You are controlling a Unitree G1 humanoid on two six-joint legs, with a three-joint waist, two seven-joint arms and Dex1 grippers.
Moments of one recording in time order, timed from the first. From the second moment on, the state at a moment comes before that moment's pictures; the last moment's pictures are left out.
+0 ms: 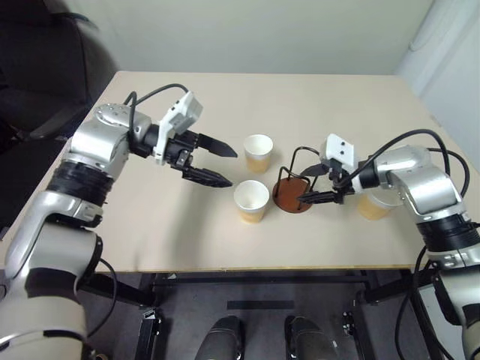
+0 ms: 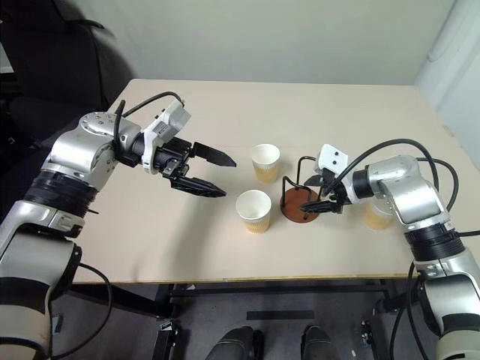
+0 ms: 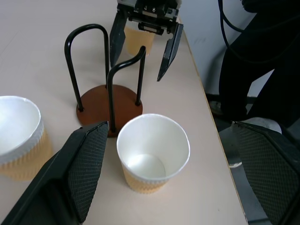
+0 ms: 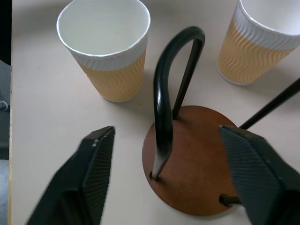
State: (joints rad) left arm -1.17 0.81 -0.47 0.58 -0.60 0.35 -1.58; right arm -0.81 -0.74 0.25 0.07 0.19 0.61 1.23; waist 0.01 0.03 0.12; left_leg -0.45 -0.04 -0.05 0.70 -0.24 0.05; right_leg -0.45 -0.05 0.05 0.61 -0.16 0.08
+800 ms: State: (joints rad) left arm -1.40 0.62 -0.43 1.16 0.01 -0.44 -1.28; right arm -0.81 -0.92 -0.01 -0.10 0.36 0.82 1.12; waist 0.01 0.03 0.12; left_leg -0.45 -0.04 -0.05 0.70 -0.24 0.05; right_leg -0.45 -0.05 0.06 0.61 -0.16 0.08
